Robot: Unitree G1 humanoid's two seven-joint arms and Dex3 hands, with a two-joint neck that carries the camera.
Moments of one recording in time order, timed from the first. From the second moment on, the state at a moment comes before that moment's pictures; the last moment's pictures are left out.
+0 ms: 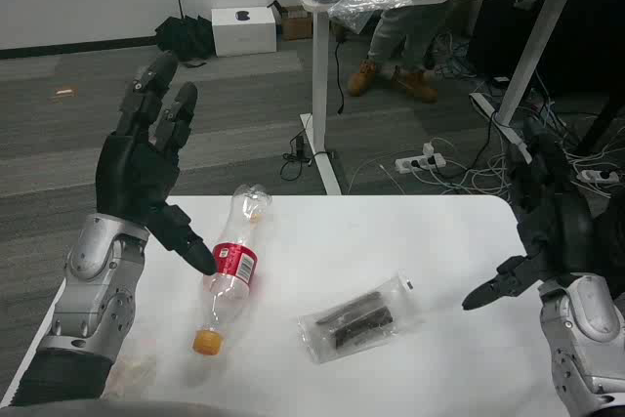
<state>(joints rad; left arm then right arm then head) 0.00 0.20 0.28 -0.08 -0.42 -0.37 -0.20 -0.35 -0.41 0.26 0.45 0.57 -0.56 0.07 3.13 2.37</state>
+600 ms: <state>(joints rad) -0.45 0.25 -0.18 0.65 -0.54 -1.07 0.26 -0.37 -0.29 0.21 0.30 0.38 -0.90 -0.27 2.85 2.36</state>
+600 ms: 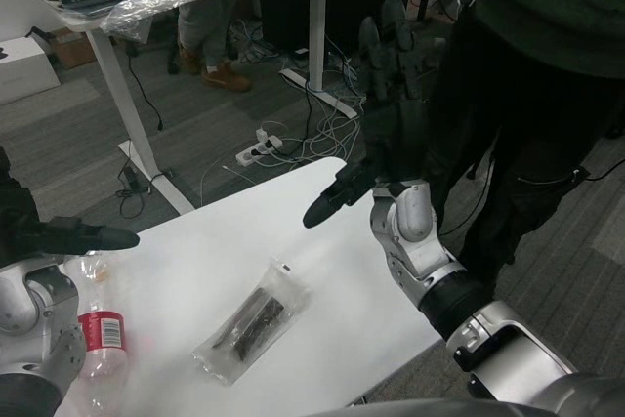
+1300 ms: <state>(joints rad) -0.45 0.25 -0.20 0.66 -0.54 -1.07 0.27 -0.37 -0.29 0.21 0.30 0.38 -0.90 -0.27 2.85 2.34</state>
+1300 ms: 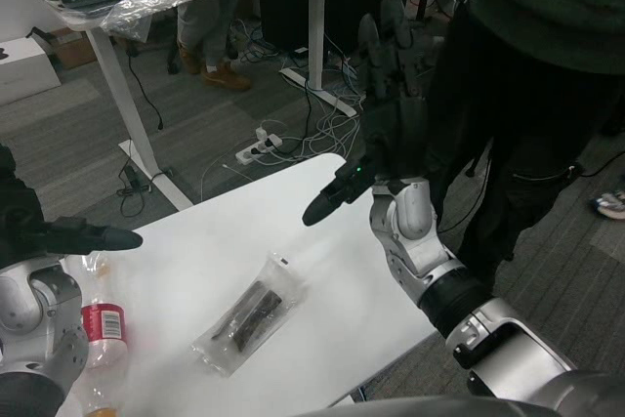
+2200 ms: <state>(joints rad) -0.26 0.26 0.11 0.33 -0.50 -0.81 0.17 -0.38 -0.31 0.25 0.32 0.36 -0.75 -0.14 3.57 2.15</state>
